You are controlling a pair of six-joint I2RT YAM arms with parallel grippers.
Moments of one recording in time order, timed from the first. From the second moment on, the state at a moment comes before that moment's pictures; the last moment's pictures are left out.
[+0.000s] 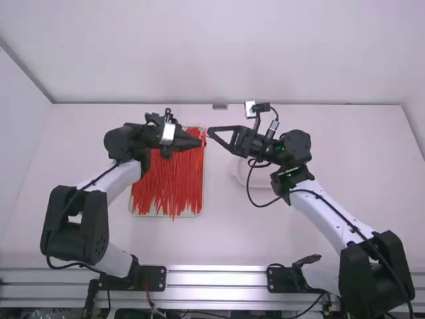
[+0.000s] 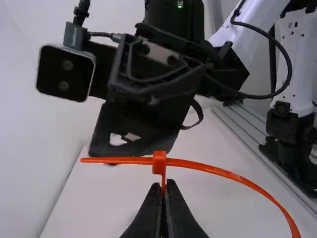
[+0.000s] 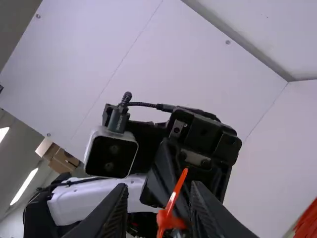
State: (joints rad) left arm -0.10 1.61 0.91 1.51 1.56 -0.49; right arm 0.39 1.36 0.80 0.87 -0.93 1.20
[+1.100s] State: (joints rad) left arm -0.13 1.60 0.91 1.51 1.55 -0.52; right arm 0.43 1.37 0.80 0.89 -0.95 1.20
